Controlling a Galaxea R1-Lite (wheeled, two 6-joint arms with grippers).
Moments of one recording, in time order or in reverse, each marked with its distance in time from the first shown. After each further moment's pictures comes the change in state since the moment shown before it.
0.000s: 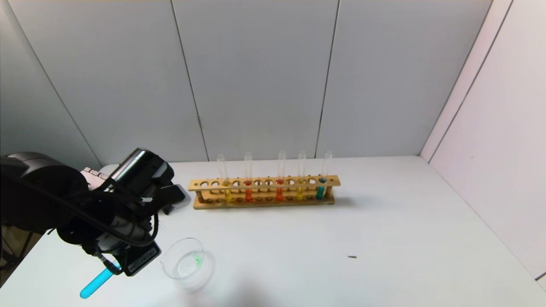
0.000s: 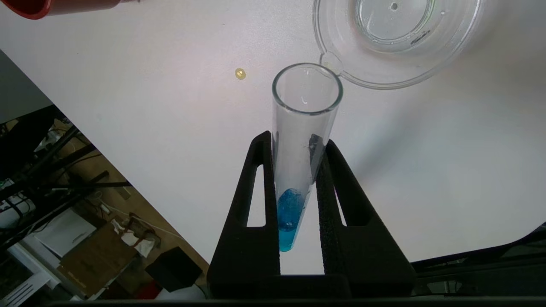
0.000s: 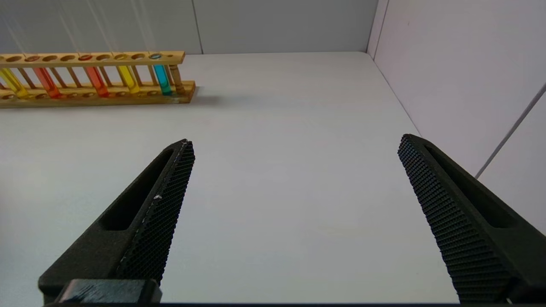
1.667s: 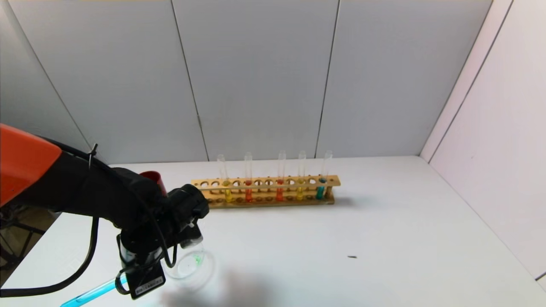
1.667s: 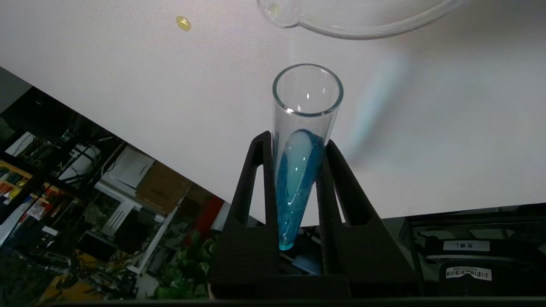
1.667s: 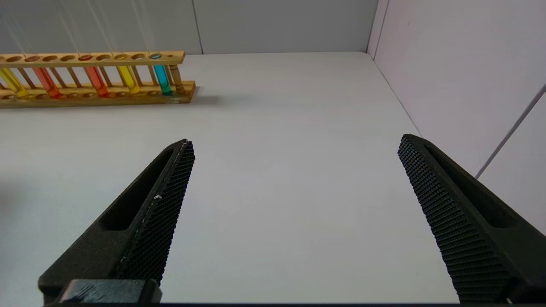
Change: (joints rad) left arm -0.061 0.258 -0.046 0.166 0.149 0.023; right arm 0.000 0.000 0.000 0.000 0.000 0.000
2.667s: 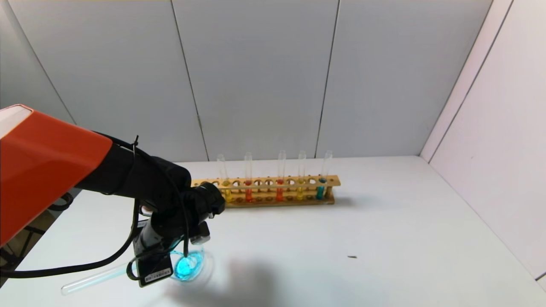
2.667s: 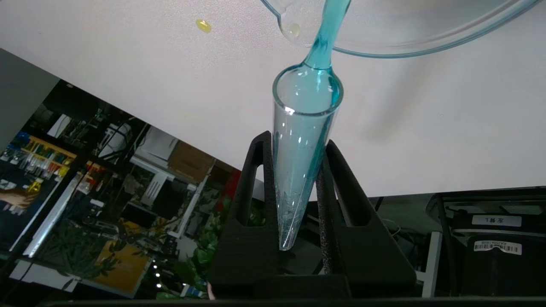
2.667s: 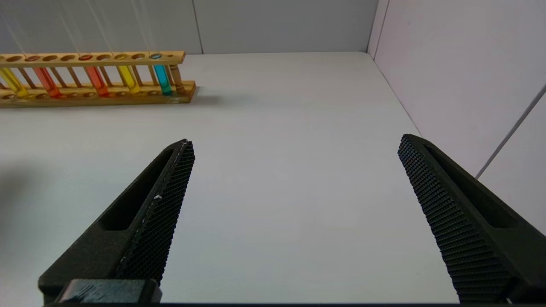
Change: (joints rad) left arm -0.026 0.131 -0.198 0.210 0.076 0.008; right arm 0.000 0.000 0.000 0.000 0.000 0.000
